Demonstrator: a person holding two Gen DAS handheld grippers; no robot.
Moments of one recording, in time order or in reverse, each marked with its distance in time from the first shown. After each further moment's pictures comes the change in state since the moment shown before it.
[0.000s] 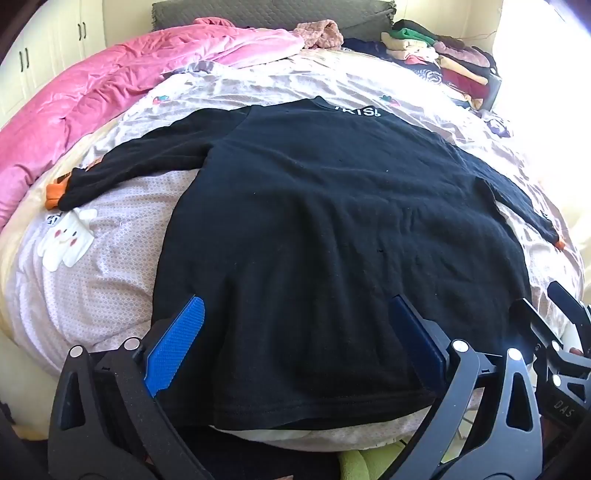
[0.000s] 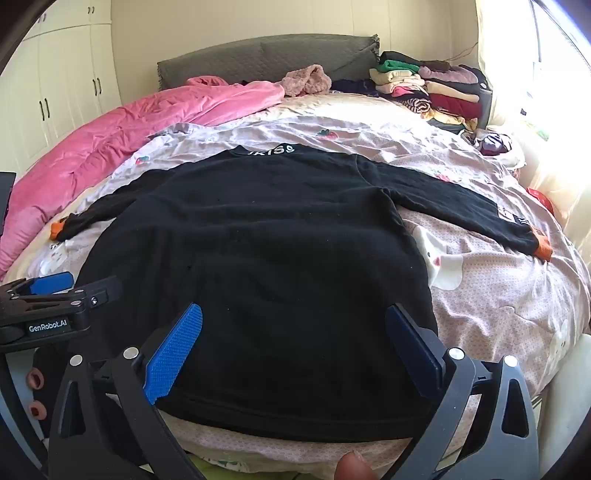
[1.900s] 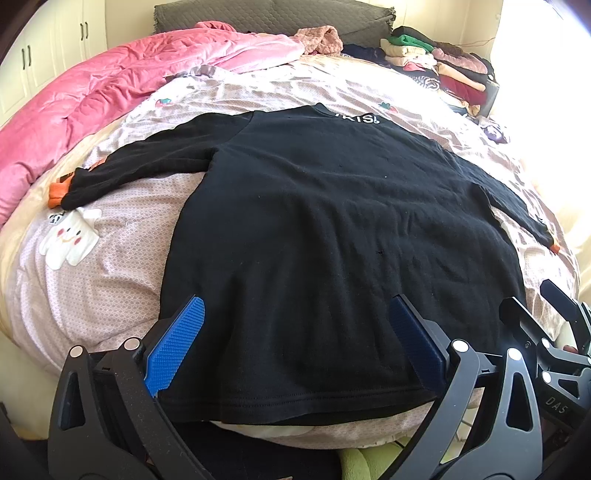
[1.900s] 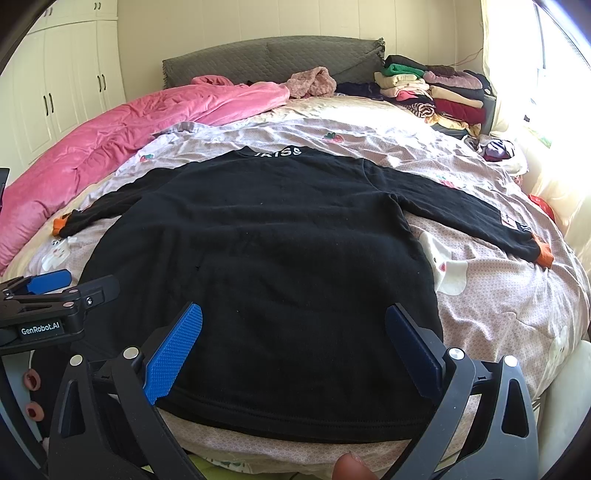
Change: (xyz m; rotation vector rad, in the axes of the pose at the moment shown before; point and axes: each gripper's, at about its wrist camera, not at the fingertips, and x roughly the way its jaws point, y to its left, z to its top) left arm -0.010 0.006 -0.003 -0.015 -0.024 -0.027; right arm -0.001 0.010 0.002 -0.020 -0.007 0.001
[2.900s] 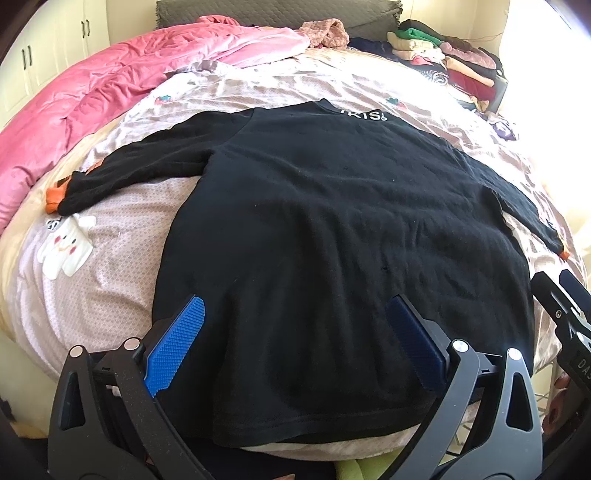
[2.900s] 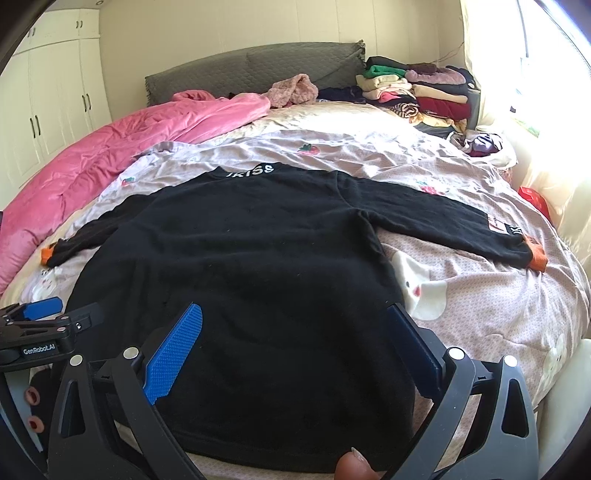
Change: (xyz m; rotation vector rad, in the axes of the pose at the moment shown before) left arm 0.017 -0.006 0.017 -0.008 0.029 0.027; right arm 0.009 -0.038 0.022 0.067 -0.037 -0.022
